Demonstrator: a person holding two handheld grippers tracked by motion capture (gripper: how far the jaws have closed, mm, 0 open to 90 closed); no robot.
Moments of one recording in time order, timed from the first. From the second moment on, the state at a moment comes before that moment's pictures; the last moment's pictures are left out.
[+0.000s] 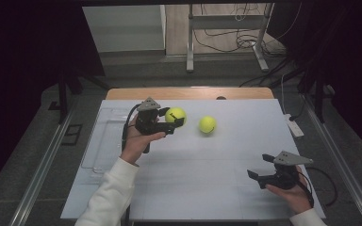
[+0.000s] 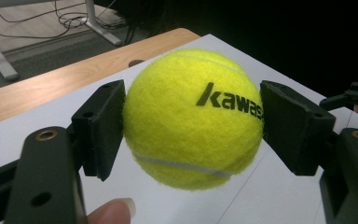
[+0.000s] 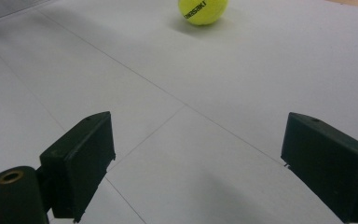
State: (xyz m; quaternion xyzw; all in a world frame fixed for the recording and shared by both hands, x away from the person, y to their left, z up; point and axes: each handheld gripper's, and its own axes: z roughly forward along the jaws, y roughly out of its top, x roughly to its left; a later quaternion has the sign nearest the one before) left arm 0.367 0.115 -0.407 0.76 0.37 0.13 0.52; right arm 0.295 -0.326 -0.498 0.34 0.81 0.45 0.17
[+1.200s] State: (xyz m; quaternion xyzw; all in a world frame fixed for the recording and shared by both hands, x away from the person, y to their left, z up) left arm 0.372 0.144 -0.405 0.74 0.41 0.17 0.51; right arm 0.295 -0.325 -0.497 0.33 0.81 0.45 0.18
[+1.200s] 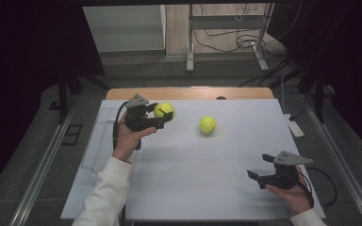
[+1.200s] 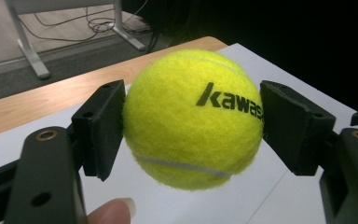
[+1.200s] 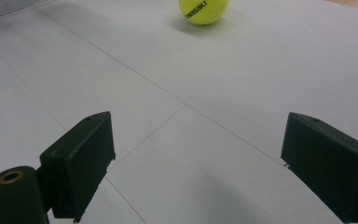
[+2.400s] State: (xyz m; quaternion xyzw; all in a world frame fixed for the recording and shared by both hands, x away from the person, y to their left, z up) left arm 0.379 0.188 -0.407 0.70 0.46 0.20 0.50; right arm 0.295 -0.325 -0.498 0.33 0.81 0.45 0.18
